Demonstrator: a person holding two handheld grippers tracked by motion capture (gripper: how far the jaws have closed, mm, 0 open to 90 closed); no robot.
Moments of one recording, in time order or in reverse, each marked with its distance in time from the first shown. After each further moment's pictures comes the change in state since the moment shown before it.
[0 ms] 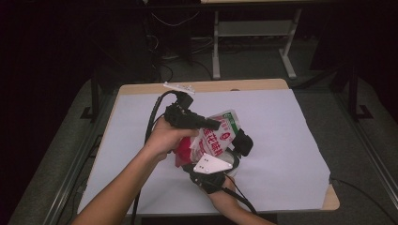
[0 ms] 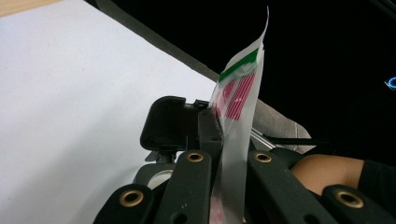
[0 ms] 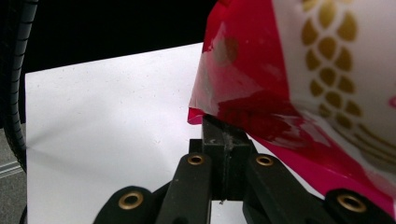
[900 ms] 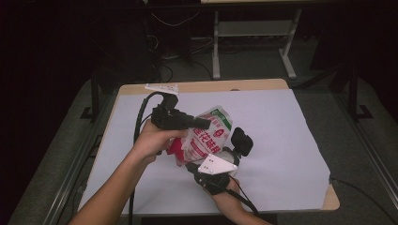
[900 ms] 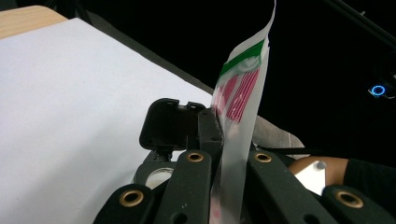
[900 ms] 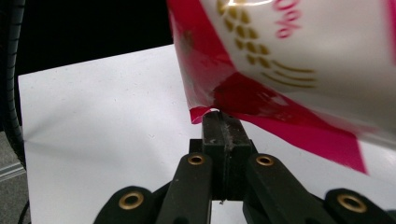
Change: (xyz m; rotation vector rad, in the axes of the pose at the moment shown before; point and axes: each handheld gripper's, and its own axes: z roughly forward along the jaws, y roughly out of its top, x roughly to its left) left arm -0.001 -0.012 -0.031 -0.070 -0.027 0.029; right arm -0.002 -0.001 -0.012 0.004 -0.036 0.029
